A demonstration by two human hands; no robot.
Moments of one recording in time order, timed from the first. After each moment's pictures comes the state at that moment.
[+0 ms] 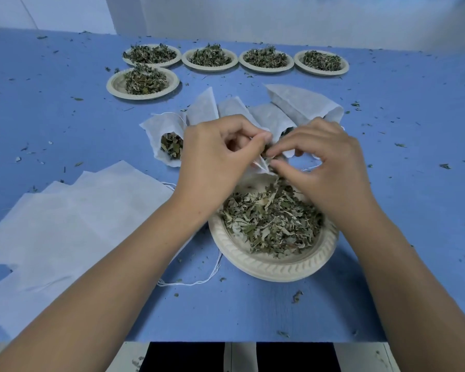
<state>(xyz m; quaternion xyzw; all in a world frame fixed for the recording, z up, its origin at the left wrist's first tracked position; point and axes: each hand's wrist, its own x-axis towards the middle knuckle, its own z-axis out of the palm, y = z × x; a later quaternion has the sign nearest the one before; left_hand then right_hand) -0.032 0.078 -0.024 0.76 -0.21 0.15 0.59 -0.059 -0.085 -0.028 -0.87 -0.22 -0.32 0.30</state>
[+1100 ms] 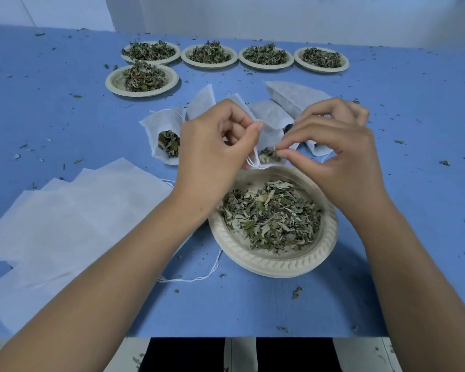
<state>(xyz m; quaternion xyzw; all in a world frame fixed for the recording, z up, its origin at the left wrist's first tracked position) -0.033 0.078 -0.025 0.75 -0.20 0.19 0.60 -0.061 -0.094 -0.020 -0.87 -0.22 -0.35 0.27</state>
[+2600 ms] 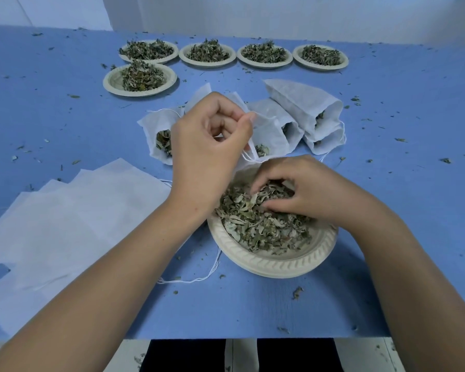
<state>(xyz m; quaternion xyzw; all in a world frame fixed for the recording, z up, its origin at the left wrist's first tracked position) -0.036 0.077 -0.022 0.72 -0.16 0.20 0.64 -0.058 -0.085 -0.027 -0.92 -0.25 0.03 0.30</state>
